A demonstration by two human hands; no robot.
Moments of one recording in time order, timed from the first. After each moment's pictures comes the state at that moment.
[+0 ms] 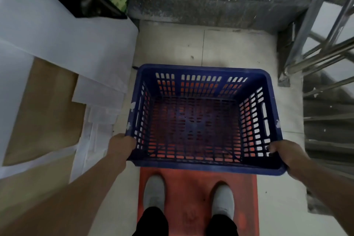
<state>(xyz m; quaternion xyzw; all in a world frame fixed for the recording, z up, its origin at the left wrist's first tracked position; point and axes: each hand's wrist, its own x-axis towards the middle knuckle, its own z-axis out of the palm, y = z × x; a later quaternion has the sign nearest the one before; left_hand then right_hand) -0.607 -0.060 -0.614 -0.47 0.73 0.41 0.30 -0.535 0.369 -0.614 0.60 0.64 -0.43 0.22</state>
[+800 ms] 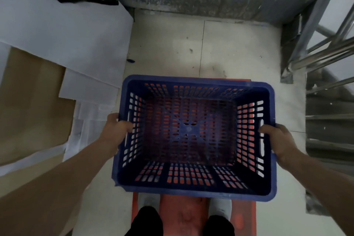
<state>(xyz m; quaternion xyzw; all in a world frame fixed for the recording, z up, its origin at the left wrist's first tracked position) -0.642 -0.056 -0.624 -0.42 0.70 0.50 0.30 -0.566 0.356 -0.641 0.55 0.67 -0.47 0.18</state>
